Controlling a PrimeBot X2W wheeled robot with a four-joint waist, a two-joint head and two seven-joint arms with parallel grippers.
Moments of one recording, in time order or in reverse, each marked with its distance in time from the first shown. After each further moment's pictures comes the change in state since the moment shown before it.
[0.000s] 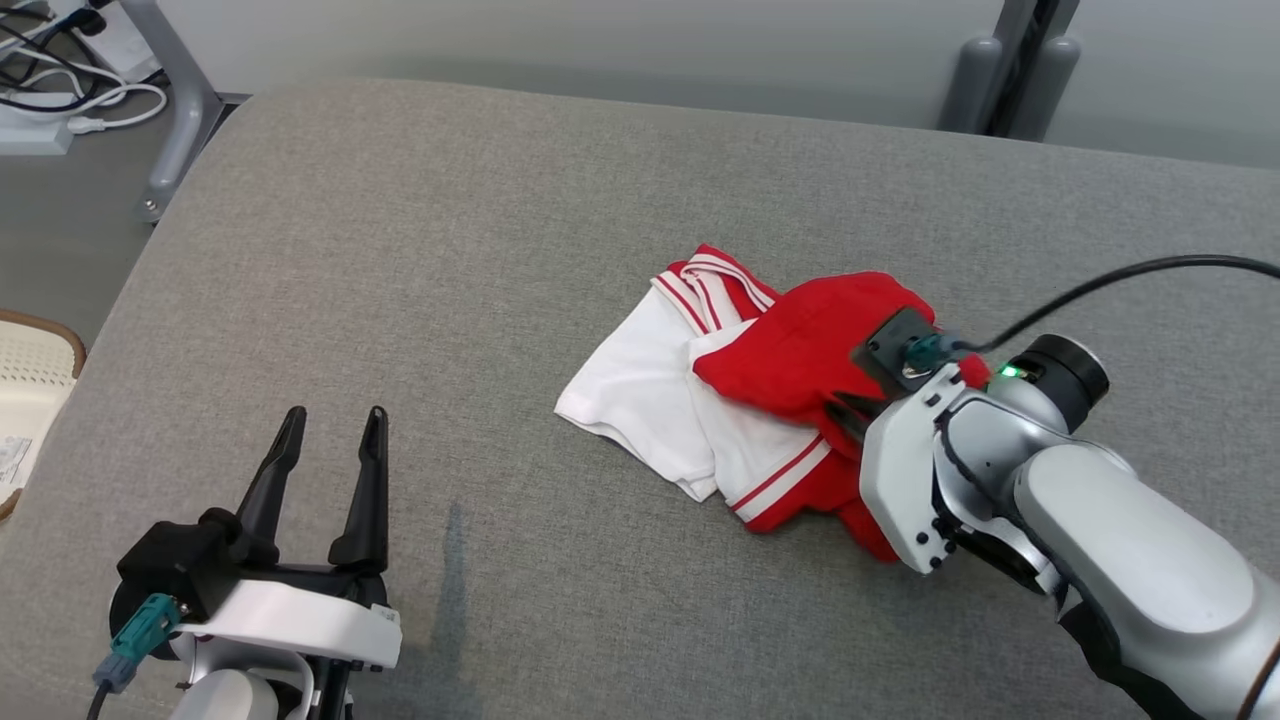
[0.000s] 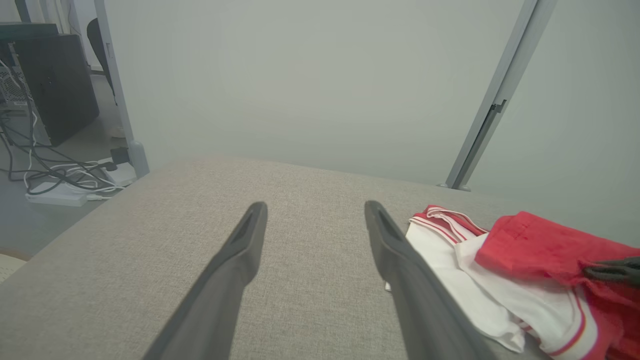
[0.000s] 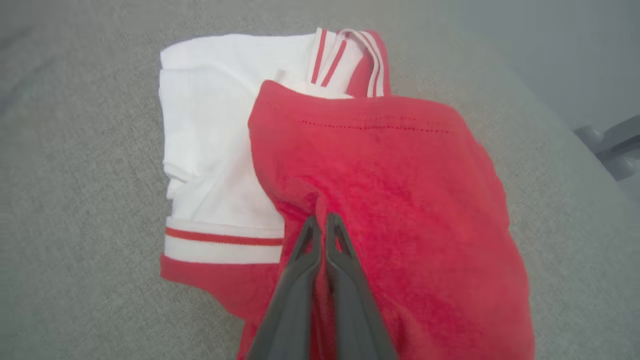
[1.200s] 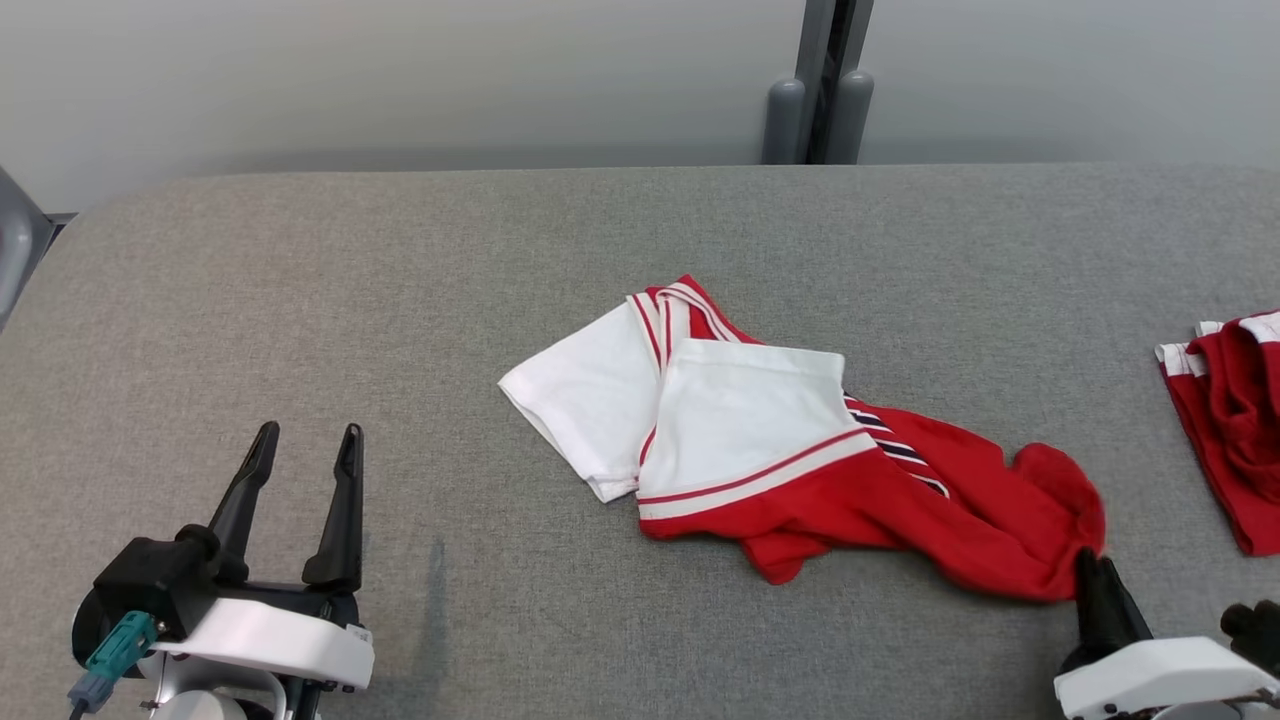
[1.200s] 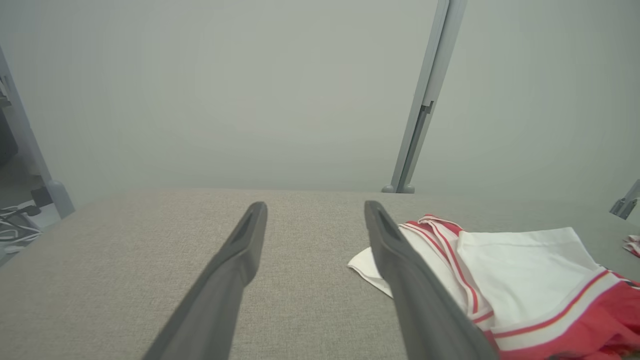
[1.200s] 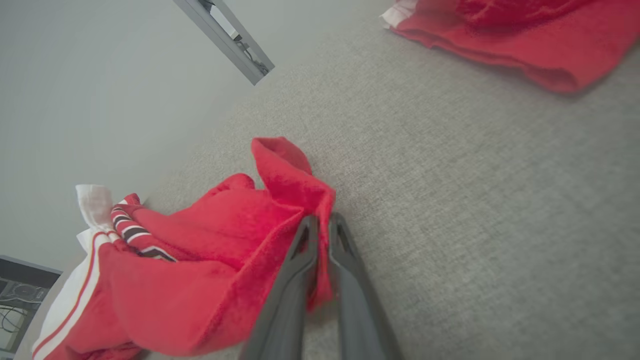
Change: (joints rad) left arm 0.044 0.038 0.033 -0.039 0.042 0.001 0.026; right arm 0.632 0.329 -0.899 0.102 0.234 0.000 -0.602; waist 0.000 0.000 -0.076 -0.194
